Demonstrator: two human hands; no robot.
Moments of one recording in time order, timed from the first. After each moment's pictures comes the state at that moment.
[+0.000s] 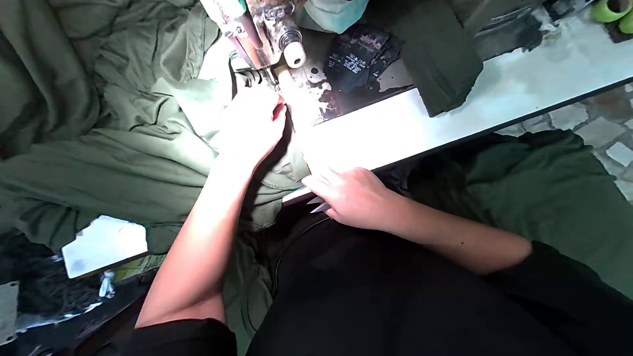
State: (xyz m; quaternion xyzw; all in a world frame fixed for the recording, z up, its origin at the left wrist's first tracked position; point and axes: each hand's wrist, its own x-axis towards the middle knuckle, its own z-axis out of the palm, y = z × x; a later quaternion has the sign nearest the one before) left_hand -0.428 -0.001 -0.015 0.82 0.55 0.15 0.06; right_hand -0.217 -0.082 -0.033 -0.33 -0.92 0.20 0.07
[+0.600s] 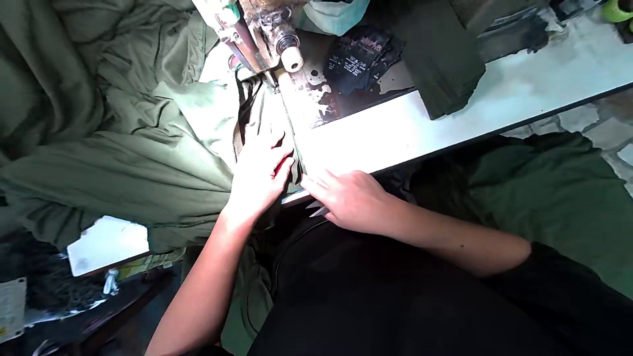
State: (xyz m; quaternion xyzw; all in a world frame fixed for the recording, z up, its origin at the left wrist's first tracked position) left_hand -0.433 -0.070 -0.044 0.81 0.53 0.22 0.12; right_hand -0.216 -0.082 -0.034 -0.32 -0.92 0.20 0.07
